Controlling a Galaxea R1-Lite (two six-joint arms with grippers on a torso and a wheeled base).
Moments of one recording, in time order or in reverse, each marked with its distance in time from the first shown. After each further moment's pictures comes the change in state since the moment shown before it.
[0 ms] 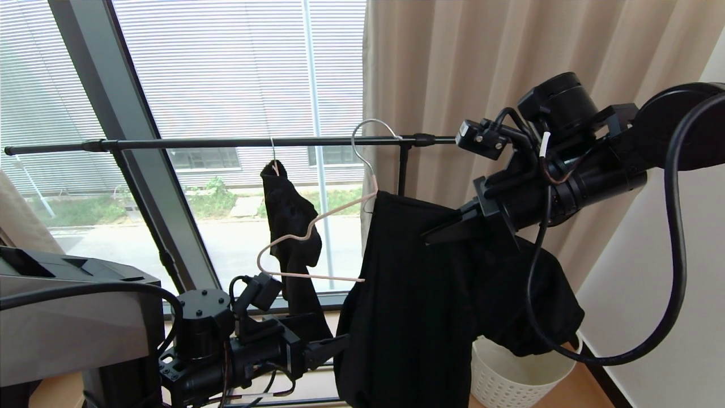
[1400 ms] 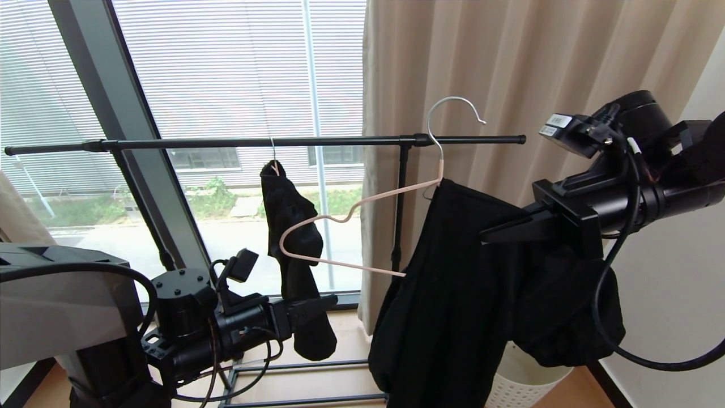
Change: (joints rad) left arm 0.084 -0.046 -0.064 0.000 -0.053 -0.312; right arm -0.214 -0.117 0.192 0.000 0.306 -0.144
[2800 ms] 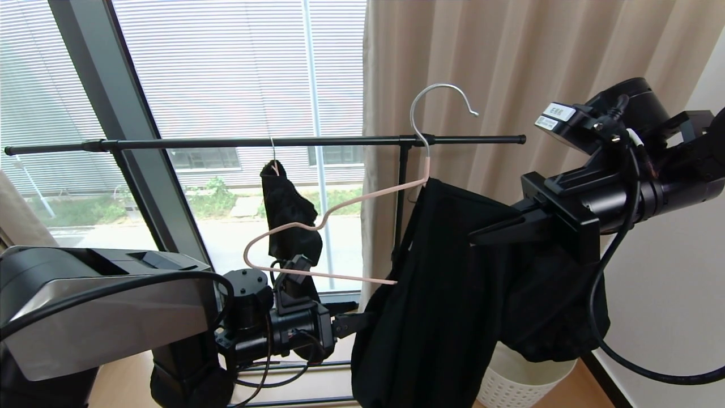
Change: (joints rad) left arm -0.110 0.187 -0.216 0.000 -0.136 0.046; right arm 0.076 -0.014 -0.022 -0.005 0.005 -0.056
